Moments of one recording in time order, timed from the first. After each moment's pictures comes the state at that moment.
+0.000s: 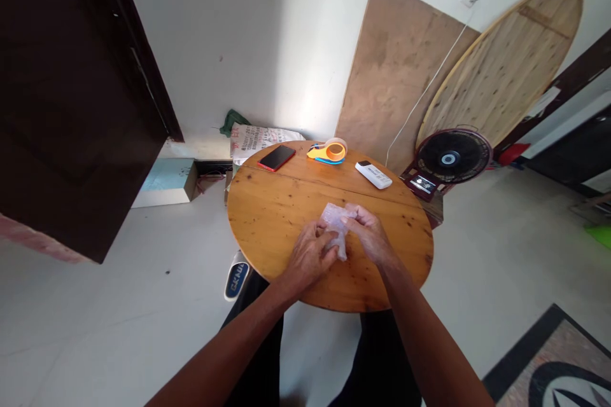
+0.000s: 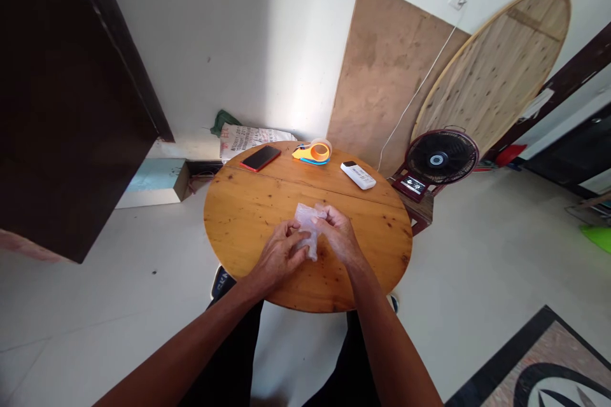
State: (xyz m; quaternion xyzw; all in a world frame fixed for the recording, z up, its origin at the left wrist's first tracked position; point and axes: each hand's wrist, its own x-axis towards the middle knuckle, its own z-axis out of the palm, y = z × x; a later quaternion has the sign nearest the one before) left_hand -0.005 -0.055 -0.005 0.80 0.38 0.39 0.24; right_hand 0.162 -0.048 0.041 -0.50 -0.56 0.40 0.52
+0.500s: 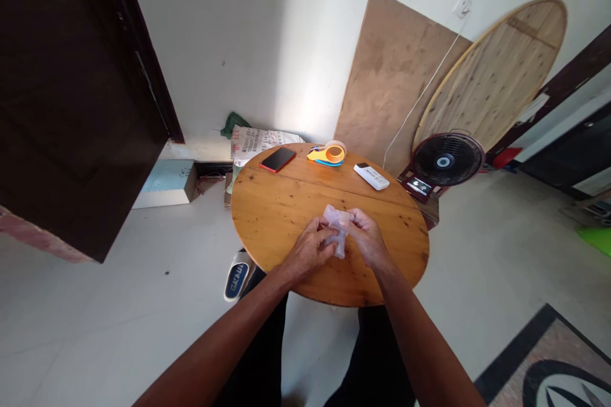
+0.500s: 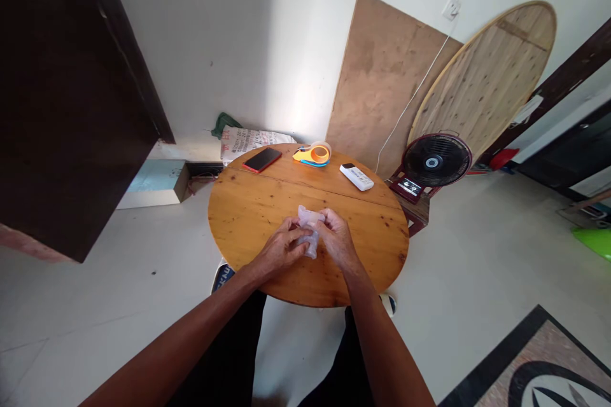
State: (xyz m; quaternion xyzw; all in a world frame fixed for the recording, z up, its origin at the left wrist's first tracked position) left_hand -0.010 -0.039 -0.009 0.80 0.30 0.41 0.31; right_hand 0.149 -0.060 0.040 -0.54 -0.56 0.36 0.51
